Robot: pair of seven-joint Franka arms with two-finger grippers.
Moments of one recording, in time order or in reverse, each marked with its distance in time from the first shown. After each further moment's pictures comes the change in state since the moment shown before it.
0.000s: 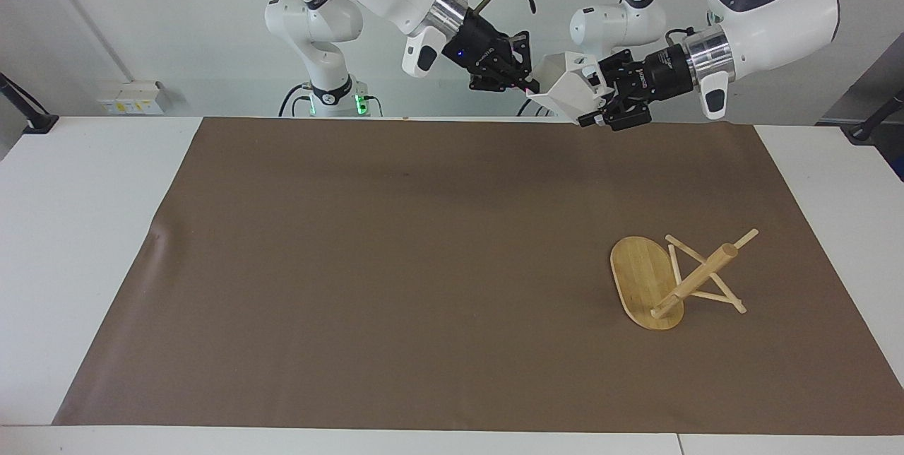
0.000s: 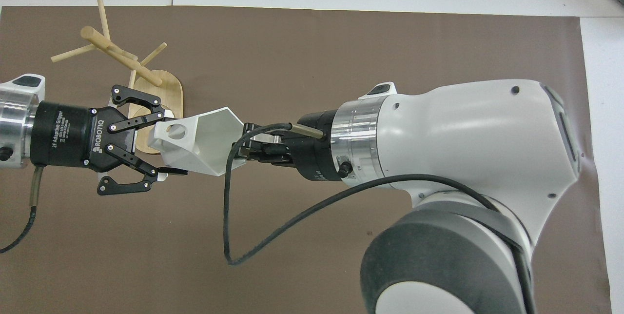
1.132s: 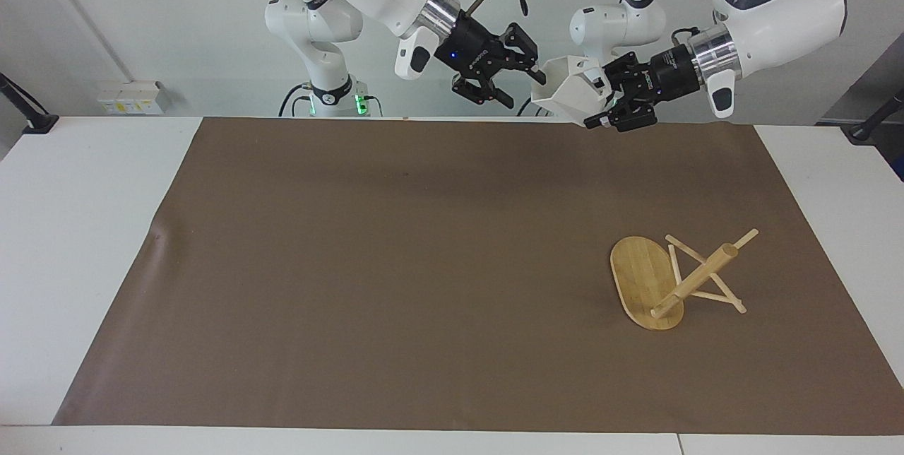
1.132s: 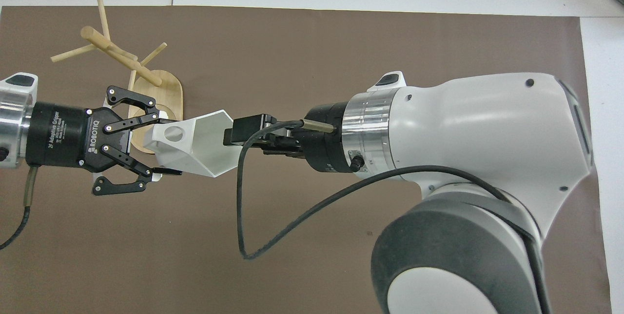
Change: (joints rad) left arm 0.001 0.000 0.007 0.008 0.075 -0.001 0.000; right arm -0.013 0.002 -0.013 0.001 0.000 0.005 -0.097
